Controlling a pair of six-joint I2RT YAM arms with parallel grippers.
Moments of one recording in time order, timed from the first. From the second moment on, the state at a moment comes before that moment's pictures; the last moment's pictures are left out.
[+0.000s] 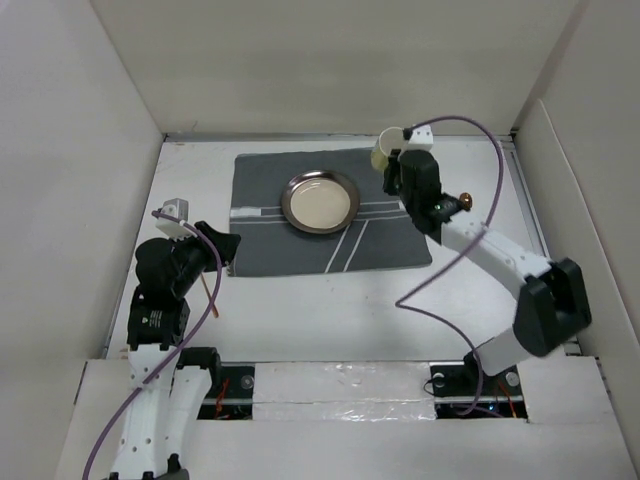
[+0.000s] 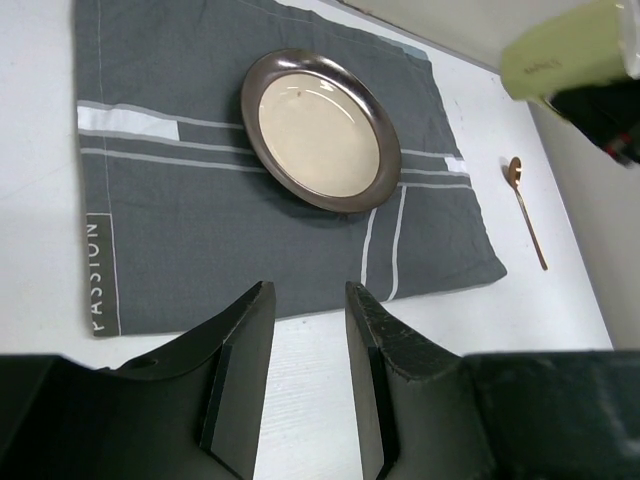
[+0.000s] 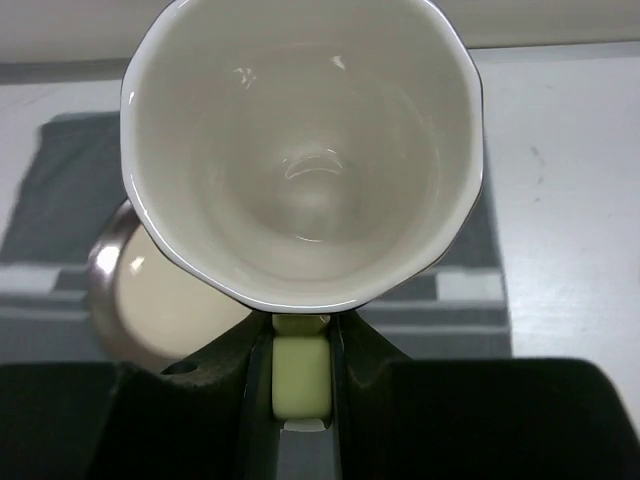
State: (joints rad) left arm 0.00 0.54 0.68 -0.41 0.34 -0.47; right arm 0.56 1.43 1.12 0.04 0.41 0.29
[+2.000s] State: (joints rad) left arm 0.00 0.52 0.68 -0.41 0.37 -0.47; right arm -0.14 1.60 0.99 0.01 0.11 0.46
